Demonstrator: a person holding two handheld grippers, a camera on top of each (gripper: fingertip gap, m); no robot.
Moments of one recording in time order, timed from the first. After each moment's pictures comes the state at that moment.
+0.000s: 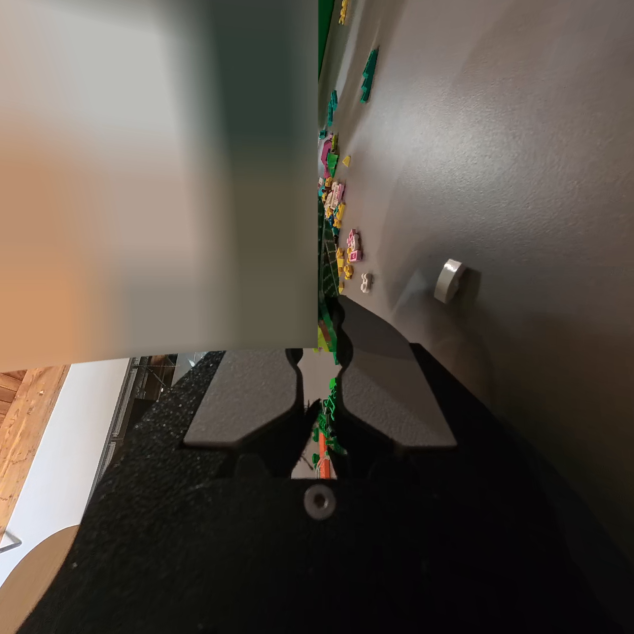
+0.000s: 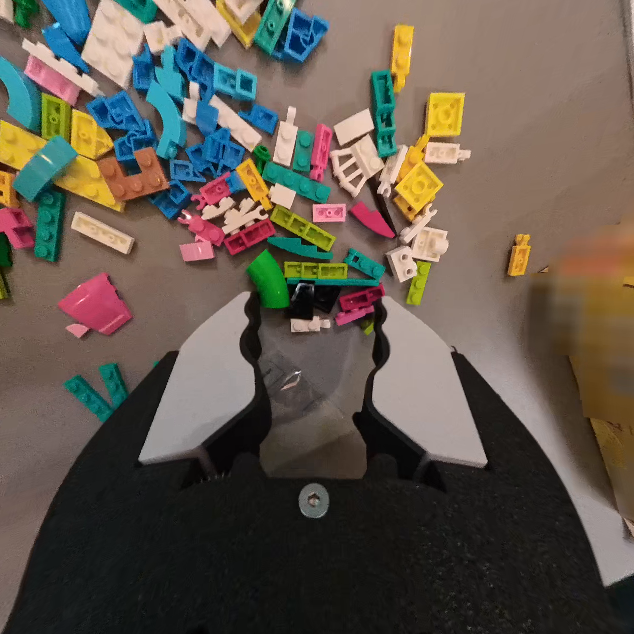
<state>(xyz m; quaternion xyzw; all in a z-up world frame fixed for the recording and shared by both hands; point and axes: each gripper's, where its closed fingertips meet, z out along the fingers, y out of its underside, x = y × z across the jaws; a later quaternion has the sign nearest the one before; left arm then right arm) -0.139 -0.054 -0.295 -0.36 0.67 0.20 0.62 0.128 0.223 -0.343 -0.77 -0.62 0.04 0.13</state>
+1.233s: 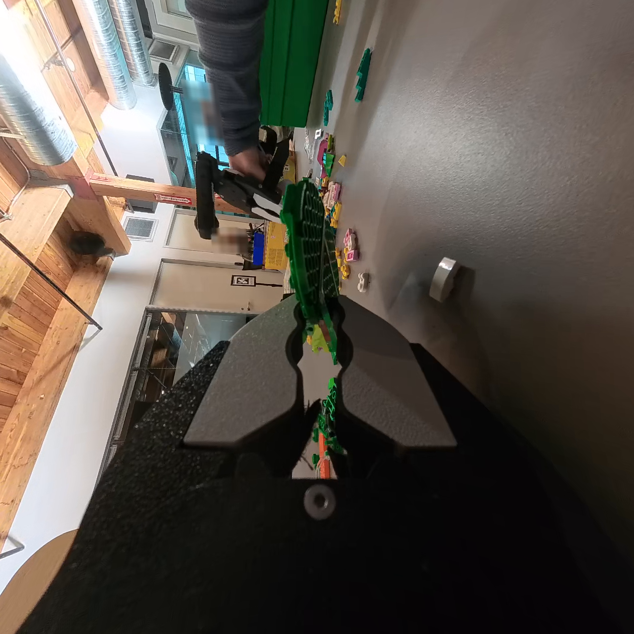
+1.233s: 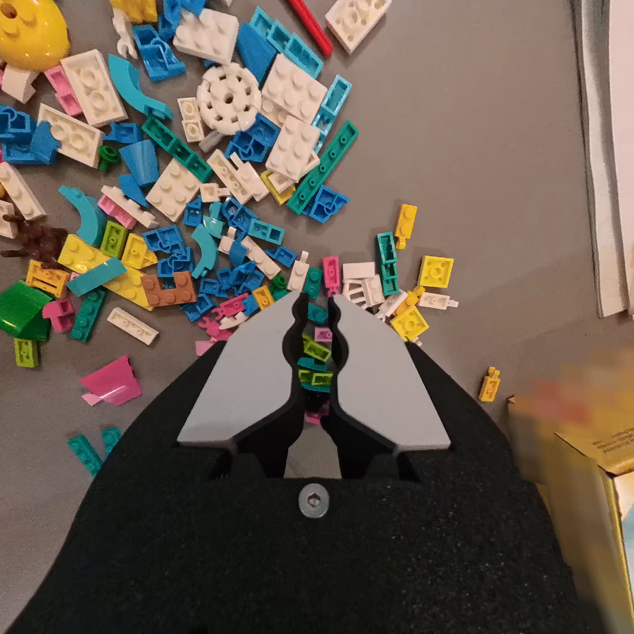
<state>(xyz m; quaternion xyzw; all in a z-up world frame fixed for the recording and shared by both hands) -0.139 -0.054 -0.297 -0.35 0.67 0.20 0.62 0.067 0.233 -0.341 -0.72 -0.67 0.08 0.14</state>
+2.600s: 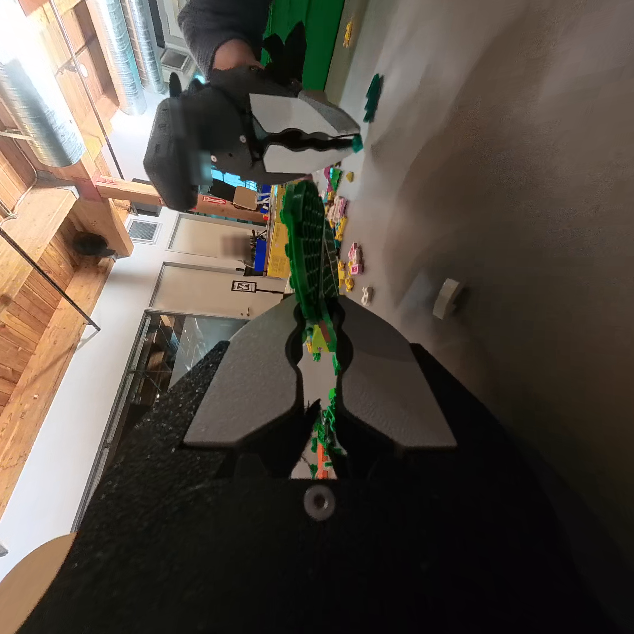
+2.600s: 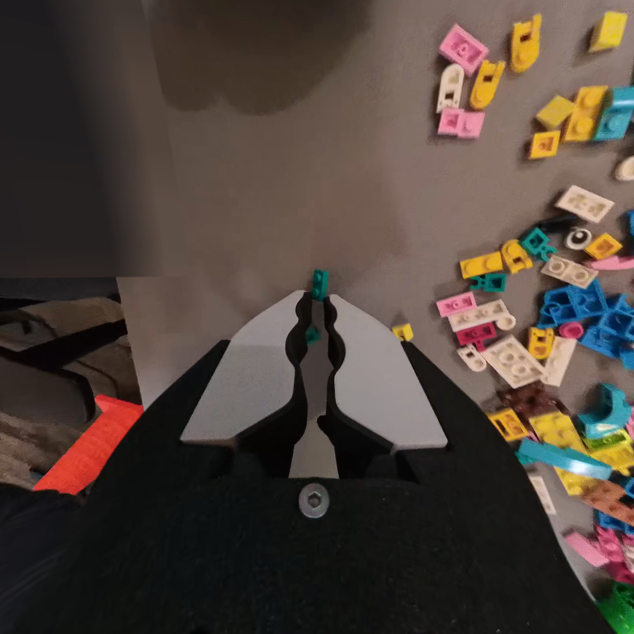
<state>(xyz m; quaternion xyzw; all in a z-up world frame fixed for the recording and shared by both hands) -0.133 -0.057 -0.291 -0.35 0.67 0.18 0.63 0.023 -0.020 -0.328 -0.59 -0.79 0.19 -0.05</state>
